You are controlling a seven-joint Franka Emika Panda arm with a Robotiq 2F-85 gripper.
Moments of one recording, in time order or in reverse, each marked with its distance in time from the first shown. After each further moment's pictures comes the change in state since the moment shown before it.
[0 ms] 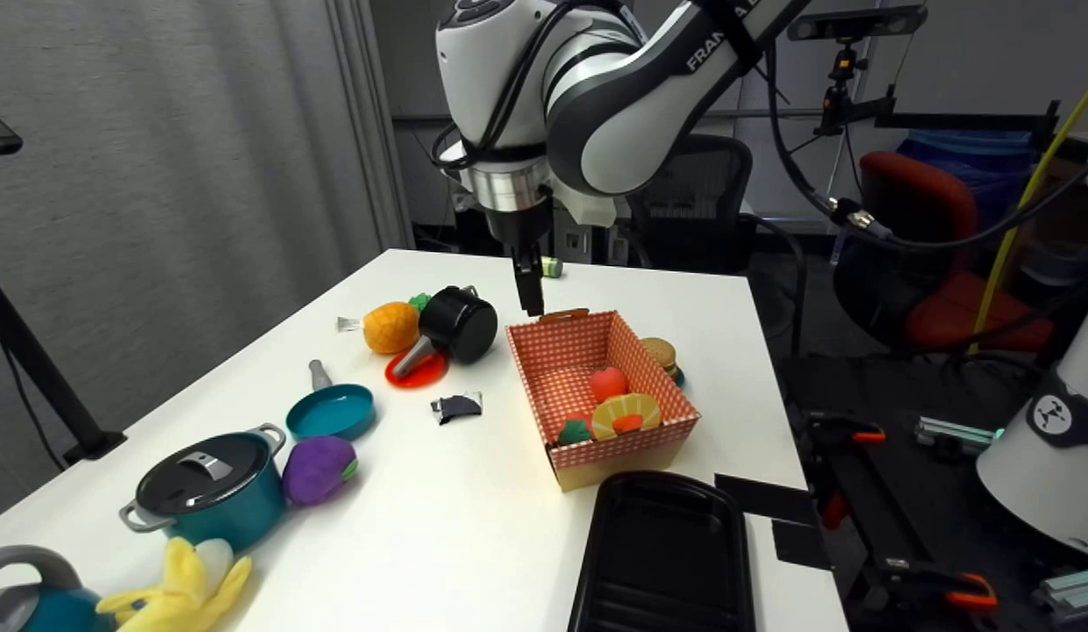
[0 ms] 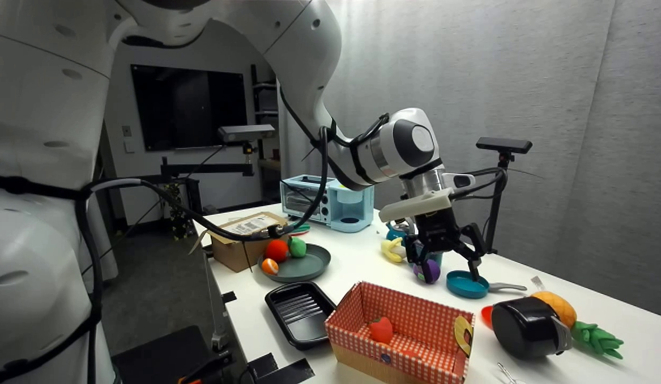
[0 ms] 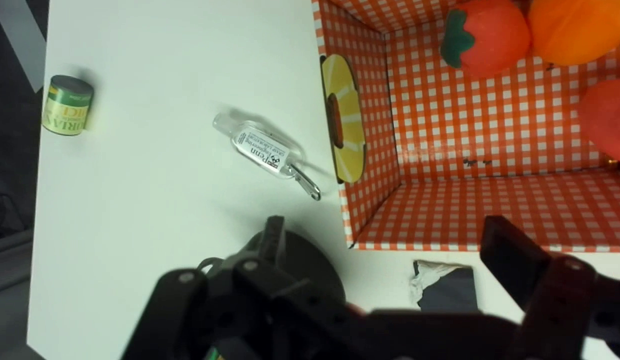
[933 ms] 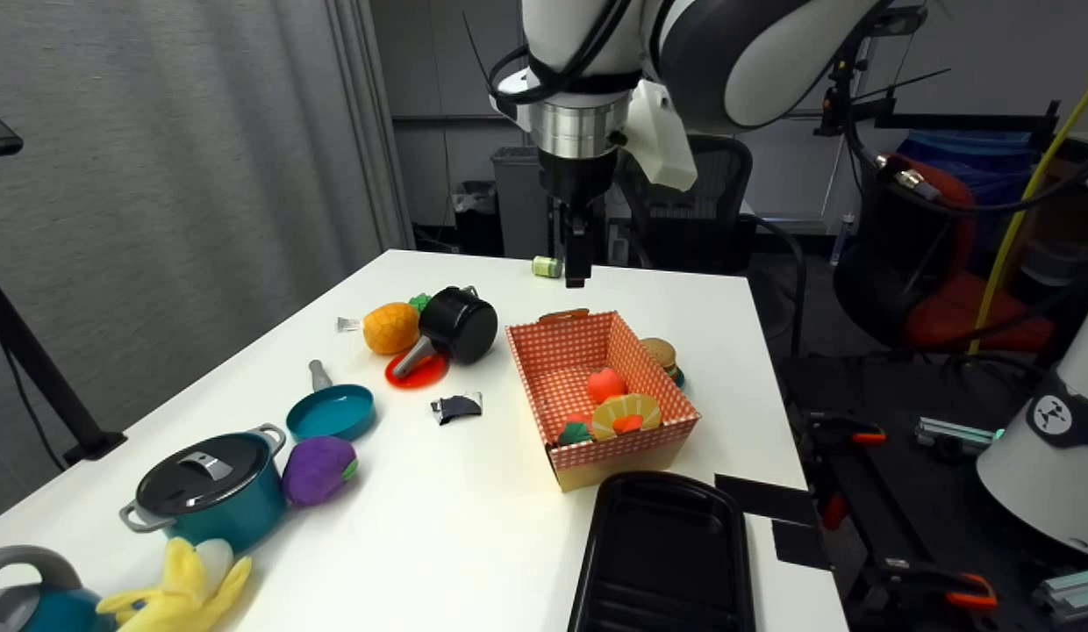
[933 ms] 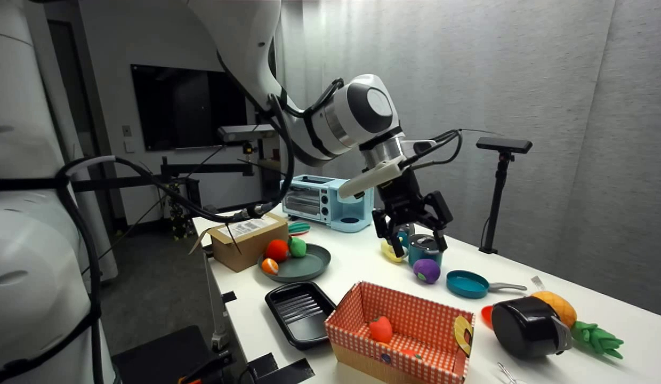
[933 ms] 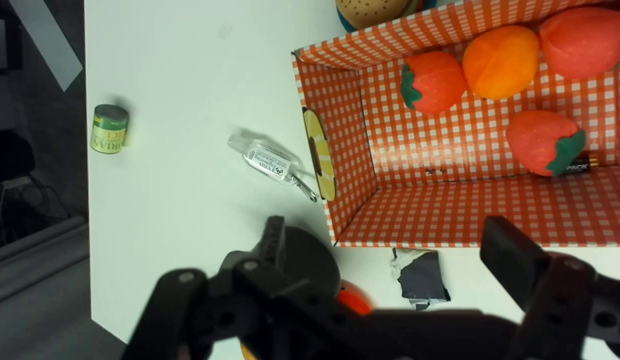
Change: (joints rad) arm 0.000 -0.306 0.064 -0.255 -0.089 0.000 0.161
